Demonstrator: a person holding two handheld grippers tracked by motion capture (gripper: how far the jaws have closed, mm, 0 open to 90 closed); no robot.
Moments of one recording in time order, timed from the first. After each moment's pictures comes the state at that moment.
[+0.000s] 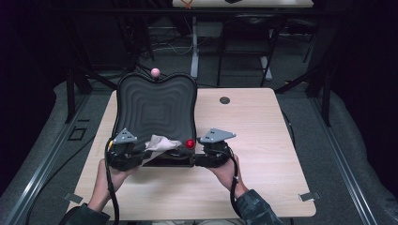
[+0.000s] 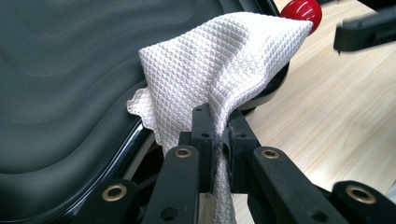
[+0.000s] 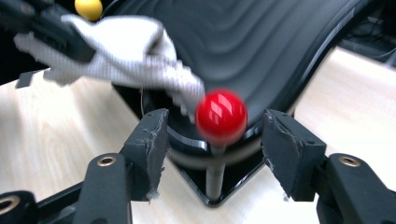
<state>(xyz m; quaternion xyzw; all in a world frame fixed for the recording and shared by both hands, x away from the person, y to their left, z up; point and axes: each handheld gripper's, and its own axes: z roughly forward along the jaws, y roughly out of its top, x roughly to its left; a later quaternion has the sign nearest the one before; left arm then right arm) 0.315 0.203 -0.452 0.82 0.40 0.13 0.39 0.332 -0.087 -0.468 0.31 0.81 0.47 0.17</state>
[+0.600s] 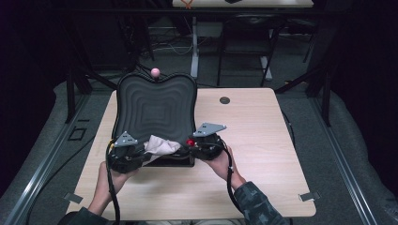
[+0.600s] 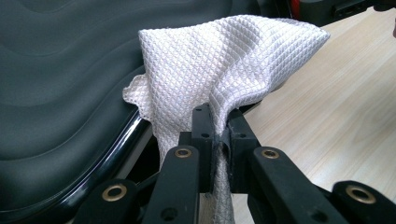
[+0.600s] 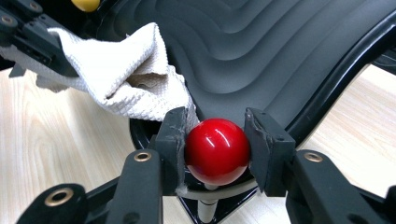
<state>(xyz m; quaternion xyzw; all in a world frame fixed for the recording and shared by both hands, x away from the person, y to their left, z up) 0.316 0.203 -0.465 0.82 0.41 0.13 0.38 0.359 -0.075 -0.477 0.28 0.82 0.46 0.16</state>
